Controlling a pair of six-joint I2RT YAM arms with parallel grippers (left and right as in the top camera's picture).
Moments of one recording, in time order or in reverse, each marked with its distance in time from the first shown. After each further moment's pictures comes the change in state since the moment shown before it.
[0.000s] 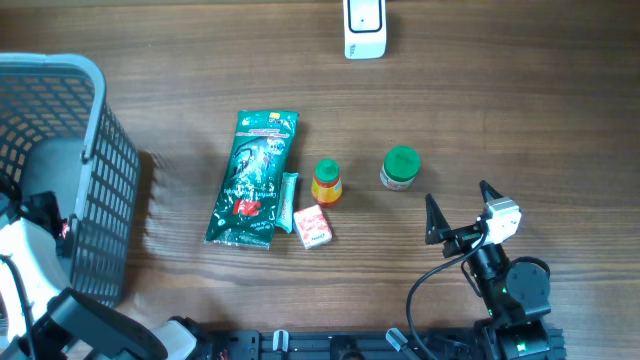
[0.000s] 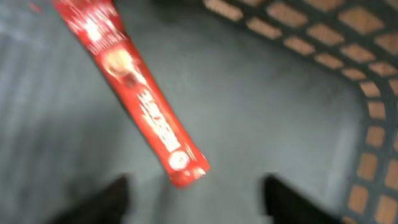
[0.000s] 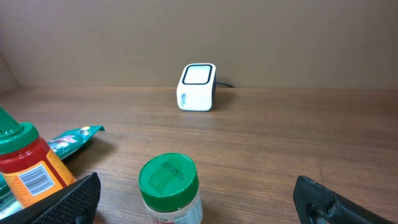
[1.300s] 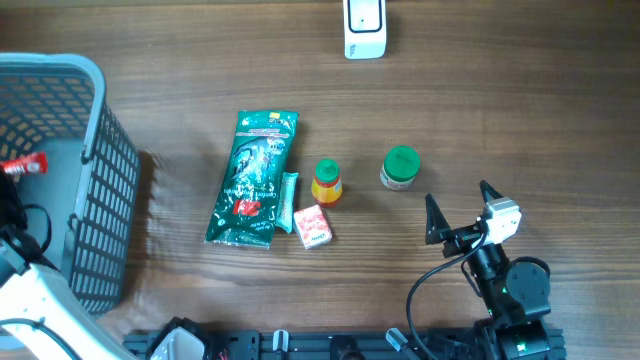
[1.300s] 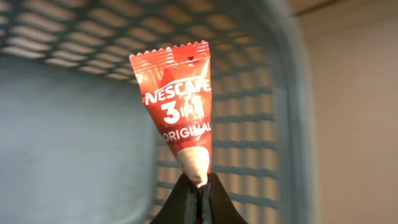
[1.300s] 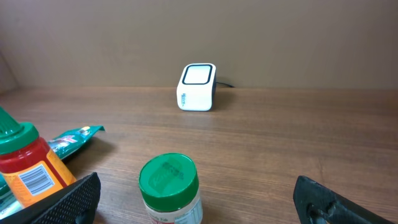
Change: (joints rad) left arm 0.062 -0.340 0.063 0.172 0.372 -0.013; right arm 0.000 0.000 0.000 0.000 0.000 0.000
